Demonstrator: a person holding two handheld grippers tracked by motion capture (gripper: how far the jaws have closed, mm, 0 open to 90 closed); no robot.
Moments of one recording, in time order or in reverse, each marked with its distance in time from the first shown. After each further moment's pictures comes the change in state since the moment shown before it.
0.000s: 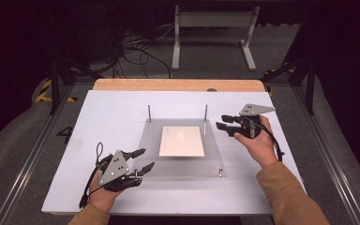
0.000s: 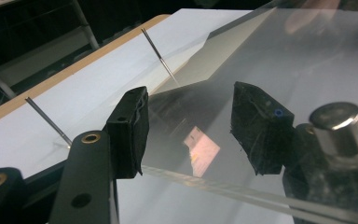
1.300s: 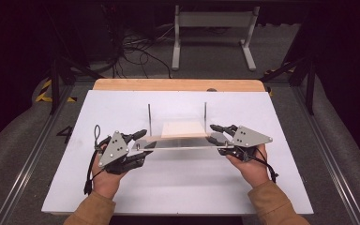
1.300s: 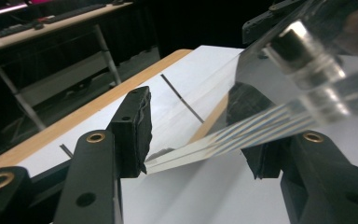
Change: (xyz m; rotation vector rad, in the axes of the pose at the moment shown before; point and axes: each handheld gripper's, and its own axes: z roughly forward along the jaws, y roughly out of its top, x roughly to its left) left arm 0.018 0.038 0.007 -0.096 0.085 -0.003; right arm 0.073 -0.001 -0.011 -0.217 -0.010 -0.376
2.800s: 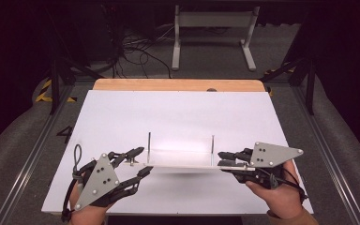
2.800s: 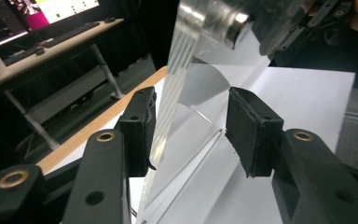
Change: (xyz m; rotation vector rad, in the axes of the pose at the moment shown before) left arm -0.059 0.065 -0.078 0.010 -0.036 0.078; right arm 0.046 0.076 -0.081 0.160 0.194 0.120
